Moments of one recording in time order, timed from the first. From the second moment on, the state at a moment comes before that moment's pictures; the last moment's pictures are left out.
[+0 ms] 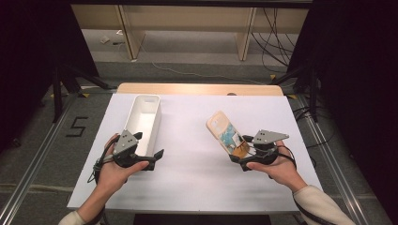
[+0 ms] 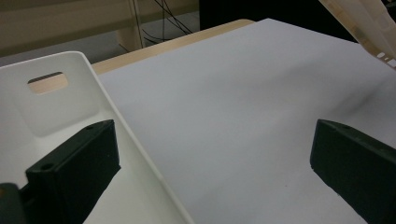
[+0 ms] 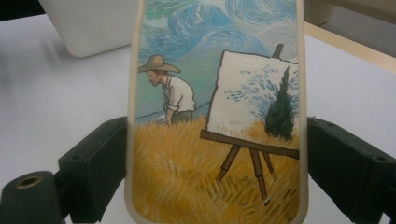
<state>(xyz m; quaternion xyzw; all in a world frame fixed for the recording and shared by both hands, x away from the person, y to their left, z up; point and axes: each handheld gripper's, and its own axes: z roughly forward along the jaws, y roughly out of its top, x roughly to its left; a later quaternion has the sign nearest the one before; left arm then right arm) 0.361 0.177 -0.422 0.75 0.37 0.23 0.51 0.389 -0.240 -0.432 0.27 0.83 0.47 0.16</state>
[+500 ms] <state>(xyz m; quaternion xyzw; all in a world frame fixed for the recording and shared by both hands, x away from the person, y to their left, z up) 0.391 0.114 -0.393 0.76 0.32 0.19 0.53 0.385 -0.233 -0.432 0.26 0.83 0.47 0.16</state>
